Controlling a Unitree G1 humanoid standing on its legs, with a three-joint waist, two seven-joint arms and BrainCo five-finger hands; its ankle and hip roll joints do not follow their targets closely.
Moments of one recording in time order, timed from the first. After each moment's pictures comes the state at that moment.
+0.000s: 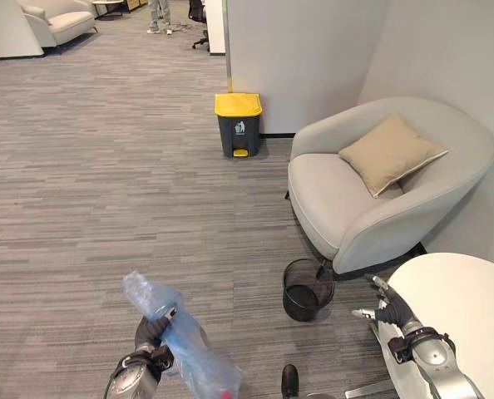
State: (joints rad) left arm 0.23 0.24 0.09 0.53 -0.58 -0.09 -0.05; right arm 0.16 -0.43 0.08 0.36 -0.06 -0.08 0.06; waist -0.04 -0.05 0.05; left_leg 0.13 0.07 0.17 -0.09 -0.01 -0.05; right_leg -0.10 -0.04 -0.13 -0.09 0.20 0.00
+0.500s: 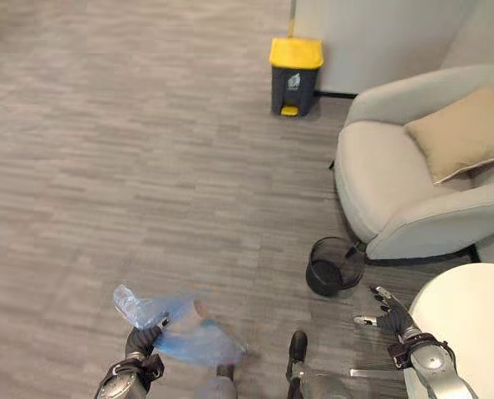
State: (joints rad) left arm 0.17 0.29 0.08 0.57 -0.52 -0.10 -0.06; right arm 0.14 -0.42 0.04 0.47 -0.04 -0.08 0.00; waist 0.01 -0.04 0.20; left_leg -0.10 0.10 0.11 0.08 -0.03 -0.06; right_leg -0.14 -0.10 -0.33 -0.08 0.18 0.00
